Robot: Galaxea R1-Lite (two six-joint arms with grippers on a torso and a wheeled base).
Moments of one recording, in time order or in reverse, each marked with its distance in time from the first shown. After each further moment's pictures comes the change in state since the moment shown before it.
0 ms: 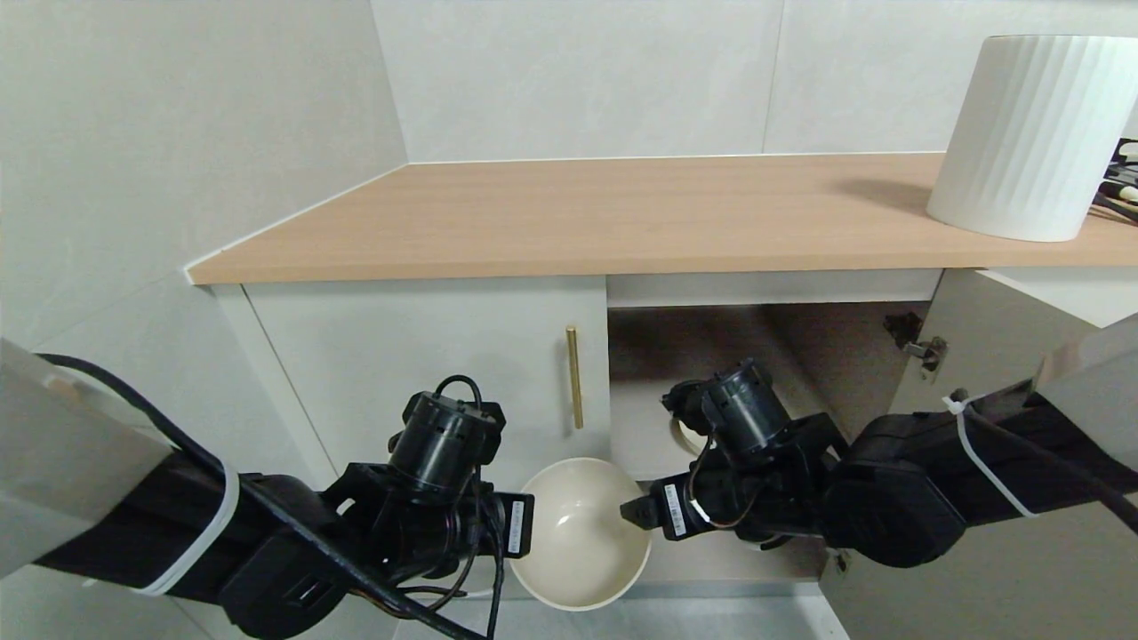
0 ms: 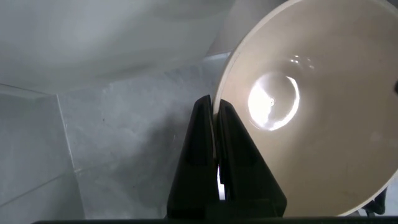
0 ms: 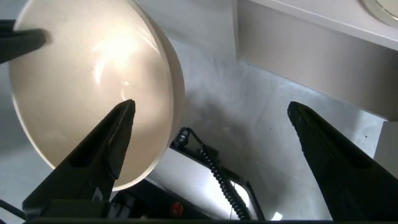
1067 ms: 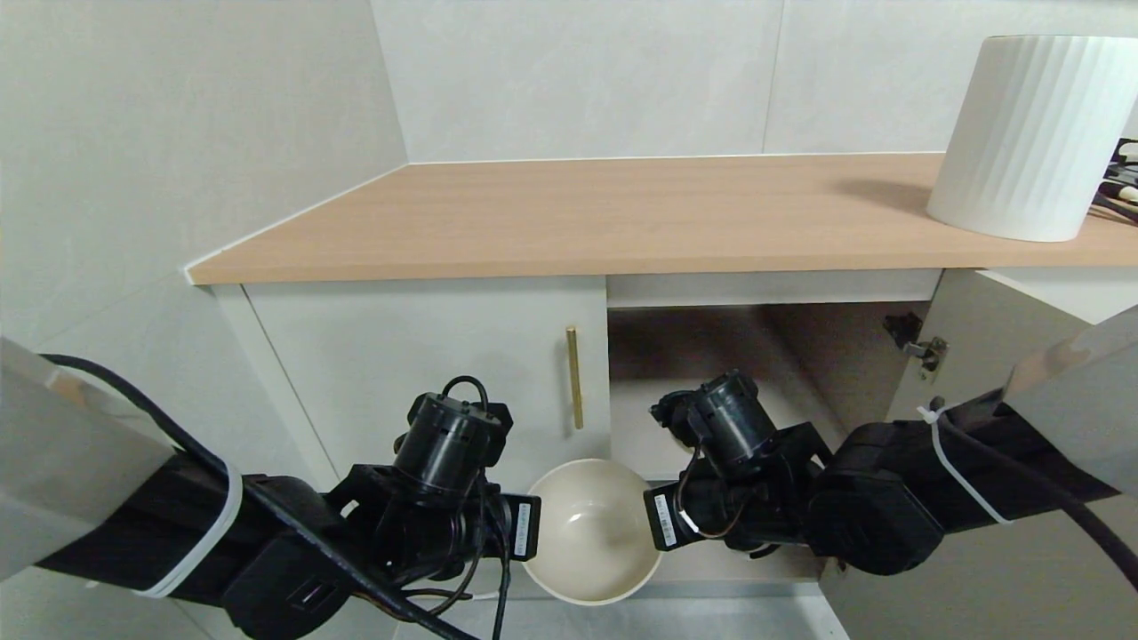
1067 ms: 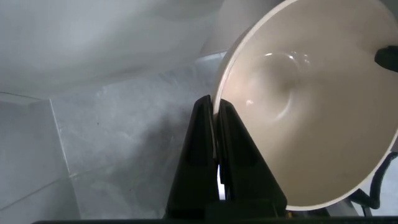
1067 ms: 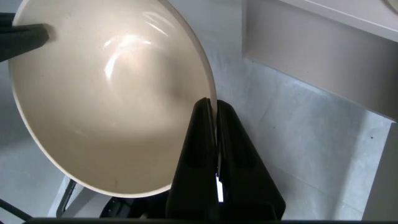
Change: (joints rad) left arm 0.001 0.003 -0.001 -0.001 -0.001 0.011; right arm -0.002 0.028 -0.005 -0.001 -0.009 -0.001
